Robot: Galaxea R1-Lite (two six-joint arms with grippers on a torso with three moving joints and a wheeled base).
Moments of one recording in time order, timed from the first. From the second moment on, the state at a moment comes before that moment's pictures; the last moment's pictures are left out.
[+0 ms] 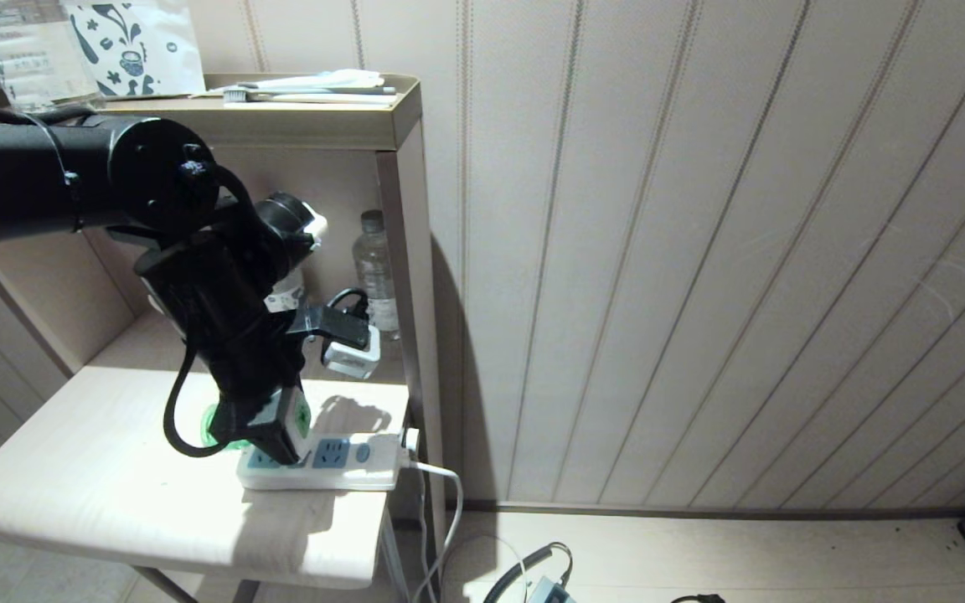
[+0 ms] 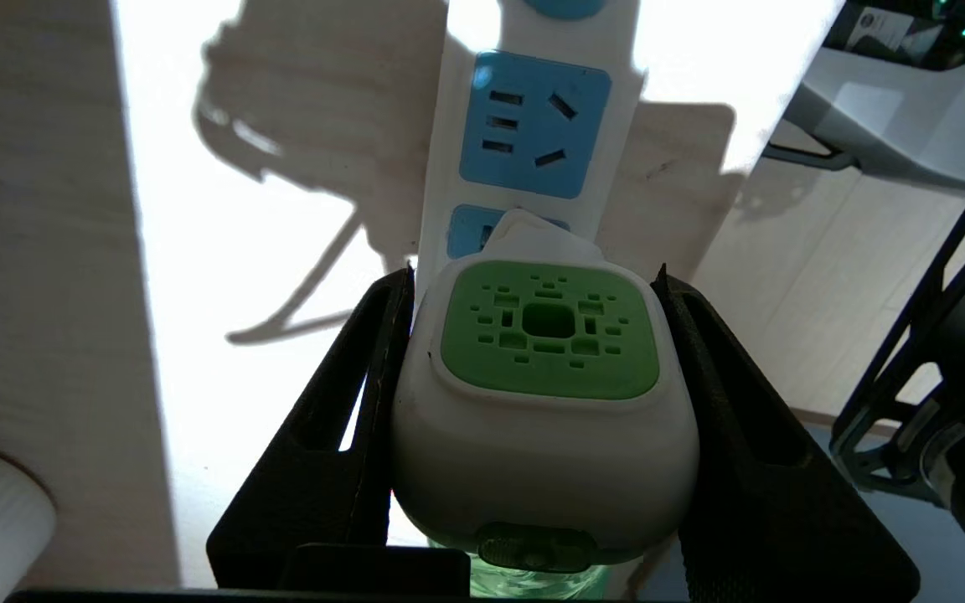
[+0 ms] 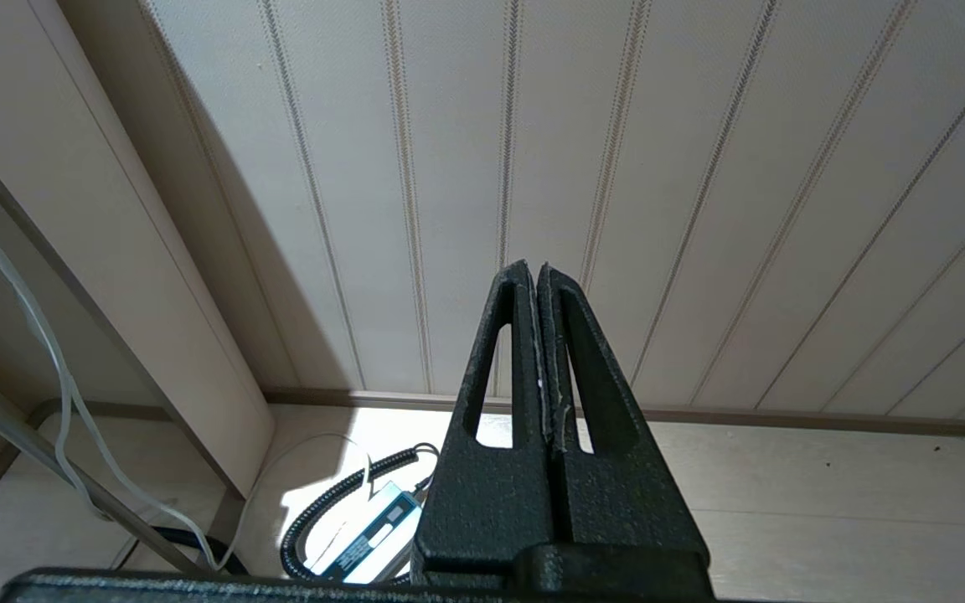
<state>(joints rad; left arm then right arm) -0.44 1.97 -1.83 1.19 -0.02 1.03 0.00 0.01 0.00 0.00 -0.02 0.03</state>
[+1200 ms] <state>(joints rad) -0.39 2.00 -1.85 1.16 0.02 1.01 0.00 0.01 0.00 0.00 -0.02 0.03</state>
